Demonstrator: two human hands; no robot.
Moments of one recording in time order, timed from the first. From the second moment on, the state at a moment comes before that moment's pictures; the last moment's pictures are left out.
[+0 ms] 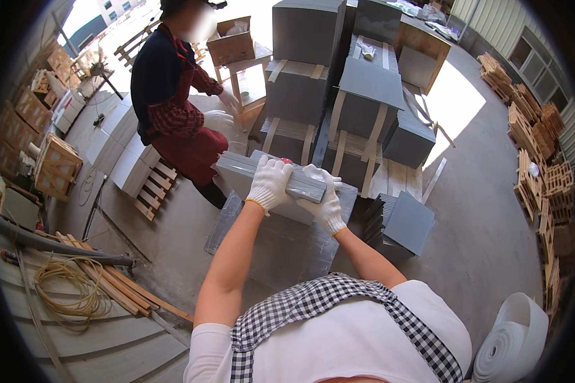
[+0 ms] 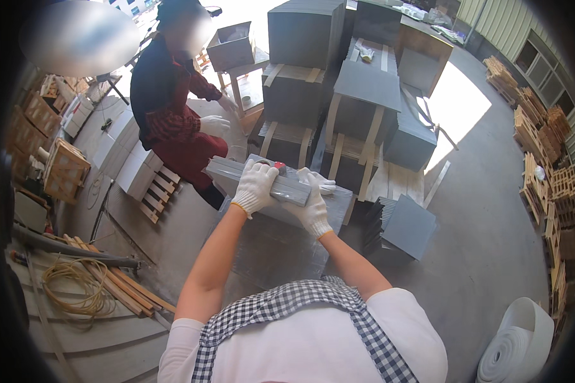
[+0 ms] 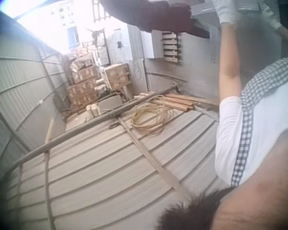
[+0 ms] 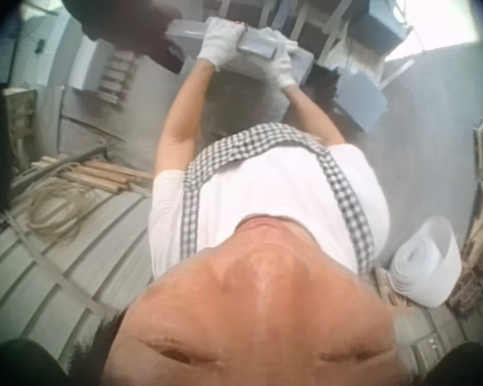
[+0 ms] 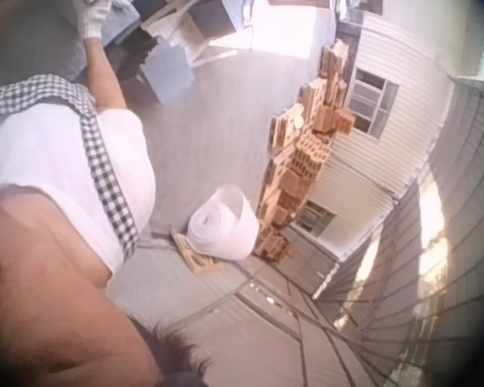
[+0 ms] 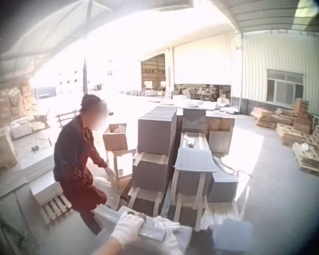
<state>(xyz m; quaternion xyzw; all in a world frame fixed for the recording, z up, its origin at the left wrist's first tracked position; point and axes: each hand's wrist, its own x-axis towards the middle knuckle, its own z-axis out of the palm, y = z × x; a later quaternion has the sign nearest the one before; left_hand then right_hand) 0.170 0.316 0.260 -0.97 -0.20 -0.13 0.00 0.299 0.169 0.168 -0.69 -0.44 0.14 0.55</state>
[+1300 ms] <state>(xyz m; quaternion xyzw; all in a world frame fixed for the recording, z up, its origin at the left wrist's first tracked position) 0.175 0.322 0.251 -0.97 -0.18 -0.14 0.04 0.303 0.166 0.179 -0.72 -0.41 0.19 0.53</state>
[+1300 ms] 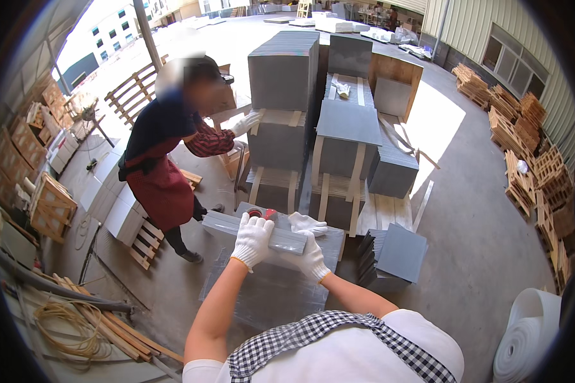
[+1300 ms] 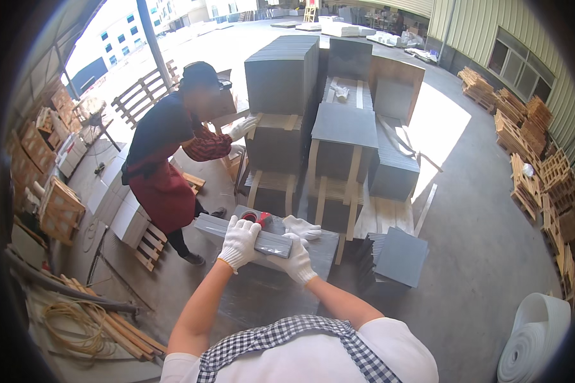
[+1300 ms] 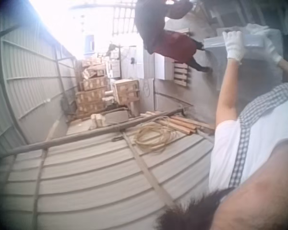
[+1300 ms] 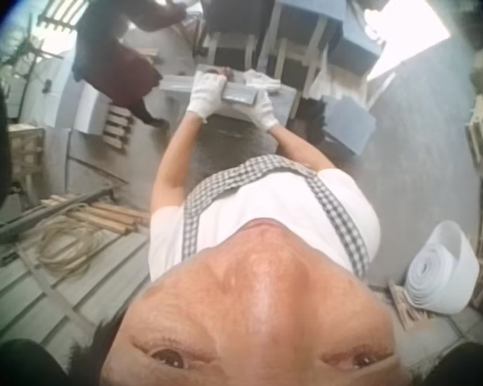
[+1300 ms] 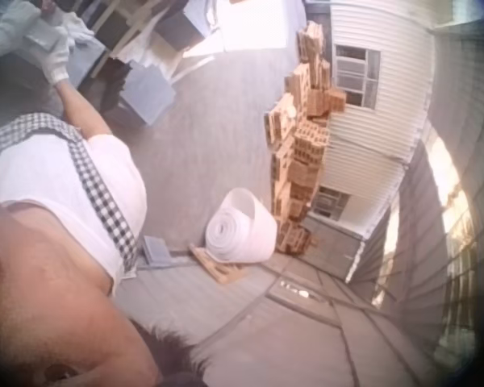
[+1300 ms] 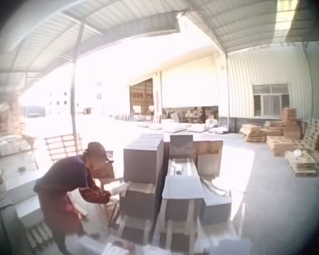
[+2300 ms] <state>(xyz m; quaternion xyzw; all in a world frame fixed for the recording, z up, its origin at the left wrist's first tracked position) 0.157 0.311 0.261 -0.97 -0.20 -0.11 0.03 0.292 0.170 0.159 -0.70 -0.43 0.12 0.55</state>
